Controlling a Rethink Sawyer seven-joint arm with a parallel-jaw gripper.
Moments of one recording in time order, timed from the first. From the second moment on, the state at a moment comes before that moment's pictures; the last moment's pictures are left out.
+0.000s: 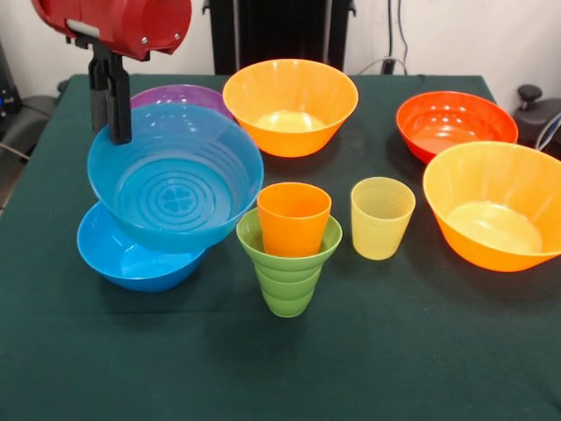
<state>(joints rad) -0.34 -0.59 -0.06 1.12 0.08 0.76 2.03</state>
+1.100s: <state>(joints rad) -0.25 -0.62 -0.14 1.14 0.18 0.71 2.08</state>
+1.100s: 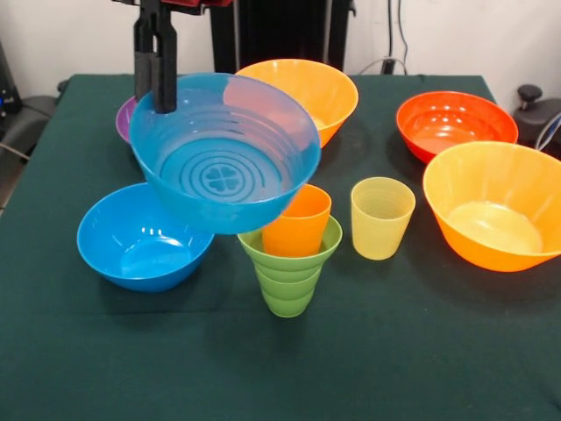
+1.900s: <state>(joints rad) -0.20 -0.62 -0.18 1.22 0.24 0.61 2.12</state>
